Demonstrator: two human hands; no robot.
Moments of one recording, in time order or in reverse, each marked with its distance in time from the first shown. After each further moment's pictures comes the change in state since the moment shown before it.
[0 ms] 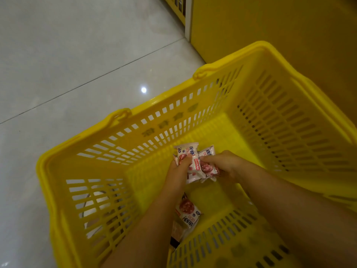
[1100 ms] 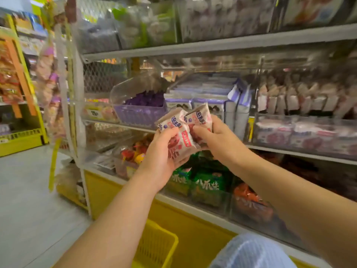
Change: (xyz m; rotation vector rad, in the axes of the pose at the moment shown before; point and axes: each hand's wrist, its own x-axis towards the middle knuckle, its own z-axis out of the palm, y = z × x) left_hand -0.472 0.211 0.200 0.014 -1.024 0.732; right_hand -0.576 0.019 -0.188 0.078 0.796 -1.370
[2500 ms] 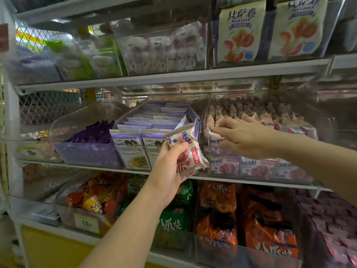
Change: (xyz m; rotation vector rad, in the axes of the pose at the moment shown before) left_hand 0.055 -0.016 0.122 0.000 -0.273 0.041; right_hand 0.025 0.001 -0.211 -1.575 -0.162 0.002
